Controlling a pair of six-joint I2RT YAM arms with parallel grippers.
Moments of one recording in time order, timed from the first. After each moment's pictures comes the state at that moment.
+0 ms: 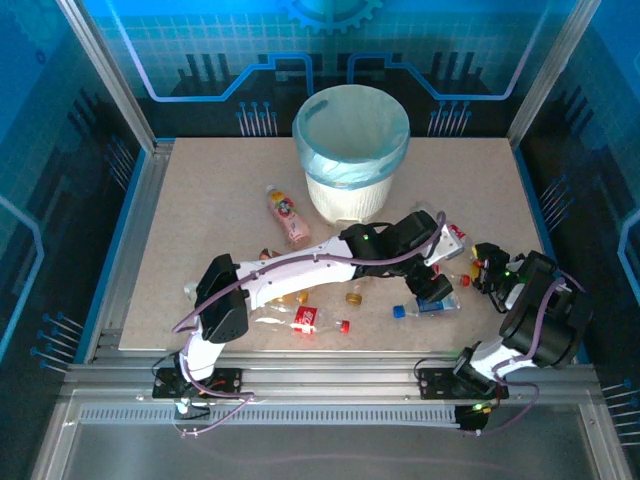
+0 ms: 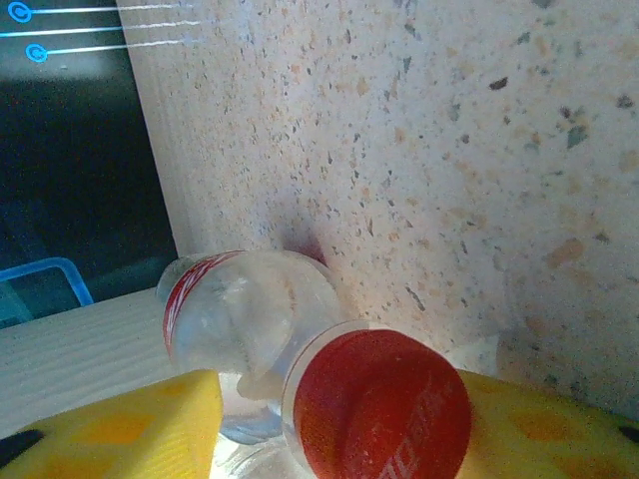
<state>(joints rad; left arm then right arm) -1.11 2.03 1.90 -0.64 0.15 -0.12 -0.64 1.51 0.37 0.37 -0.75 1.07</state>
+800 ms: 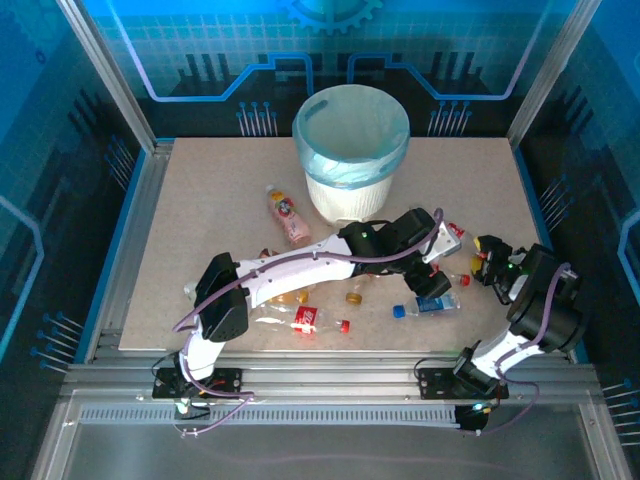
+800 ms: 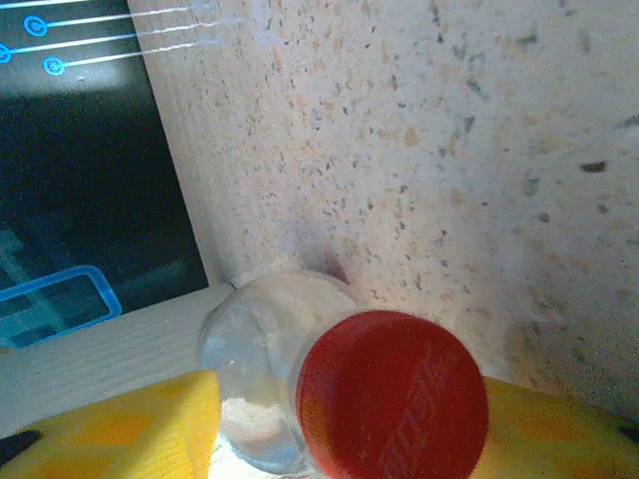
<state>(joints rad) -1.09 2.03 1.89 -0.63 0.16 -0.12 -0.64 1.62 0.45 0.41 -0.79 1.13</state>
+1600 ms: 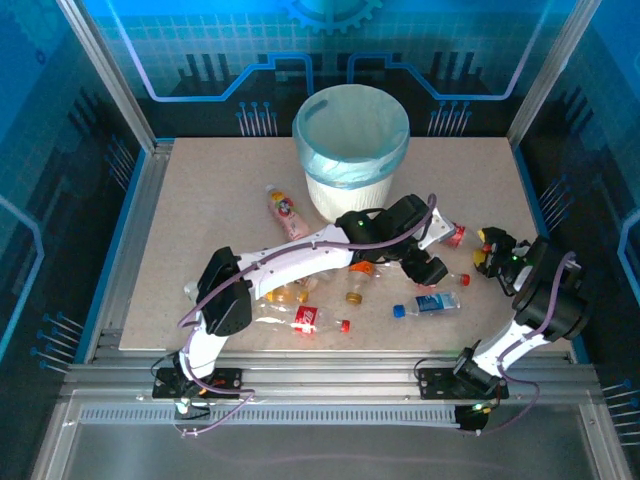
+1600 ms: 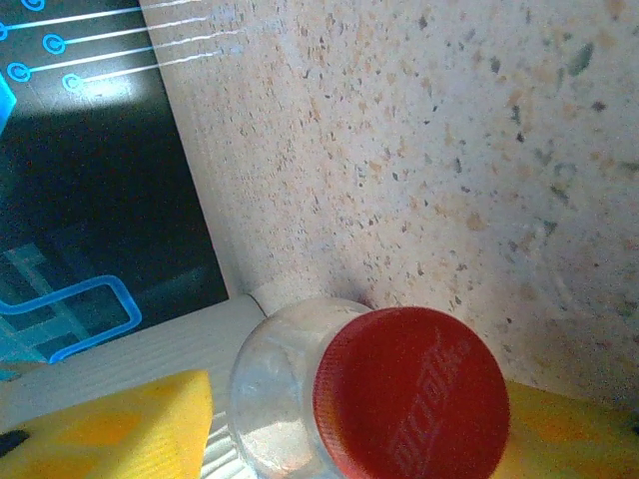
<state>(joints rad) -1.03 2.06 1.93 -0.63 0.19 -0.12 -0.64 1.70 0.55 0.40 -0.81 1.14</state>
